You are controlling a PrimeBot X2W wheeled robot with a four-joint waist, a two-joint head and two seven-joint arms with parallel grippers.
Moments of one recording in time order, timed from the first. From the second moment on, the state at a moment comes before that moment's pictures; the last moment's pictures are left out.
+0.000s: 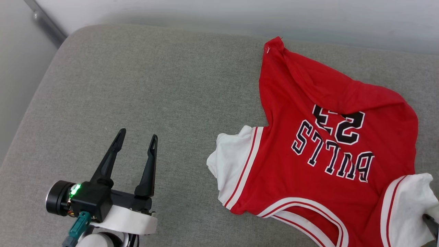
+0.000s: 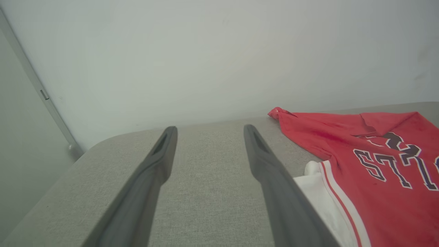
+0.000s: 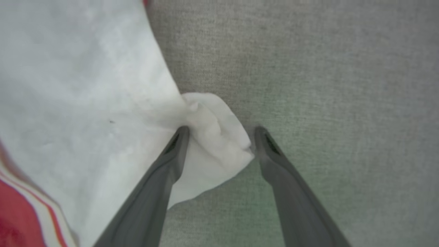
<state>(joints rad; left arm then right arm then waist) -0.10 0.42 -0.37 -0.14 -0.35 0.17 -0.26 0.06 -0.34 -0.28 0.01 0.28 0.13 0.83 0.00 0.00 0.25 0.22</state>
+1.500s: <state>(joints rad) -0.22 0.54 -0.51 -0.06 -0.52 0.02 0.51 0.11 -0.34 -0.33 -0.13 0.34 0.13 0.90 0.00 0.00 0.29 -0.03</state>
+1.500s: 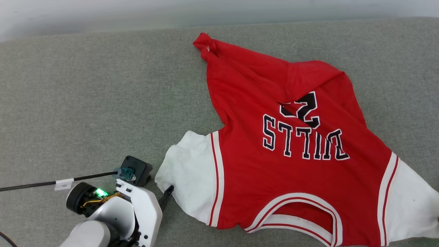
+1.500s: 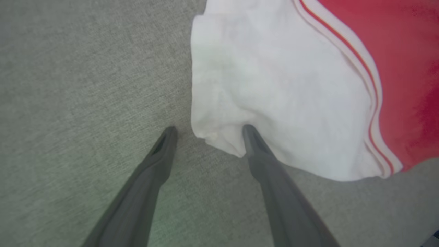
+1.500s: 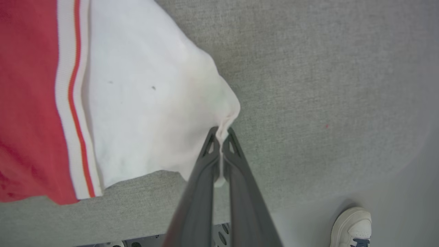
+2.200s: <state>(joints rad) -0.10 0.58 -0.45 -0.12 -0.53 0.09 0.40 0.10 -0.38 -0.31 -0.18 0.36 0.13 0.89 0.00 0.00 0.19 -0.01</state>
